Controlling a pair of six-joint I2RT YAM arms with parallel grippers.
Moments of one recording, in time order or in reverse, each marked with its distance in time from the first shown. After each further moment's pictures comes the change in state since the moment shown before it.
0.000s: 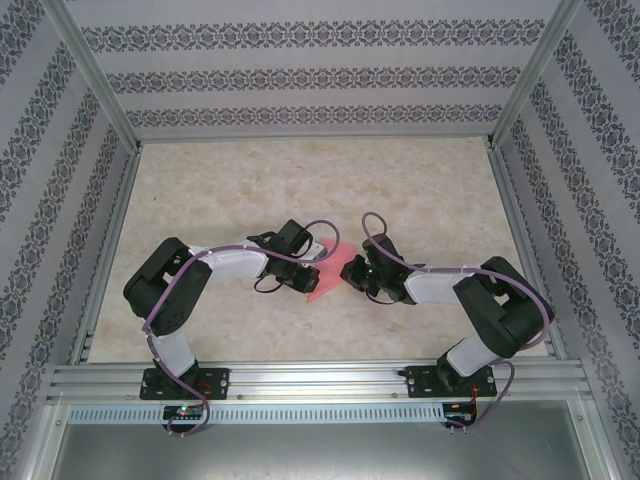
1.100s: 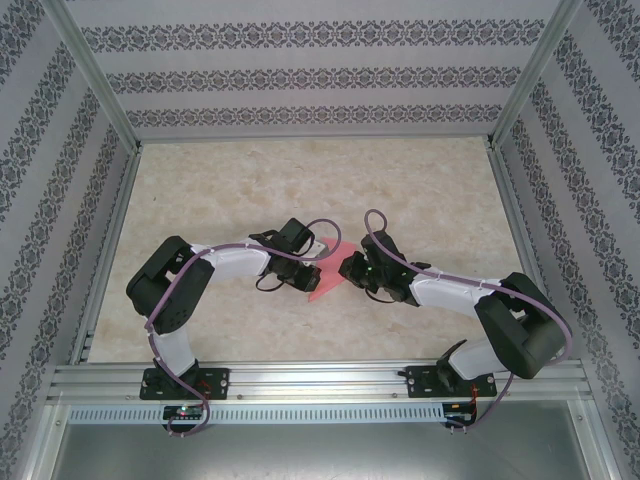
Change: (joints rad) left arm 0.000 0.019 0.026 -0.016 0.001 0.000; right arm 0.052 -0.118 0.032 -0.106 0.065 -0.013
